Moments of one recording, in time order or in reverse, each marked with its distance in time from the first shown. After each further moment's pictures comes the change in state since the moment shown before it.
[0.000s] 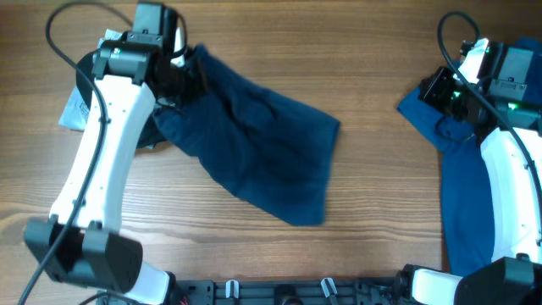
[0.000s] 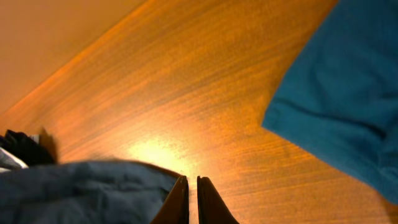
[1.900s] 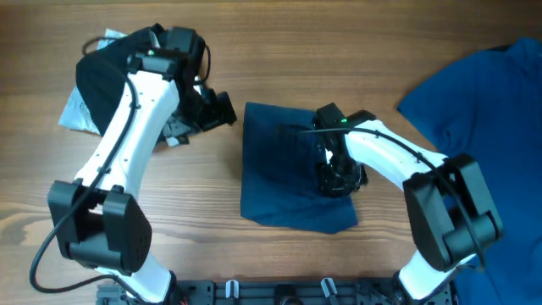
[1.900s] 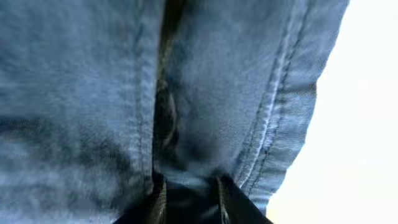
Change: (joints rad) left arm -0.023 0.108 -0.154 -0.104 0.087 -0.149; right arm 0.654 0.393 -0.175 -0.302 0.219 -0.030
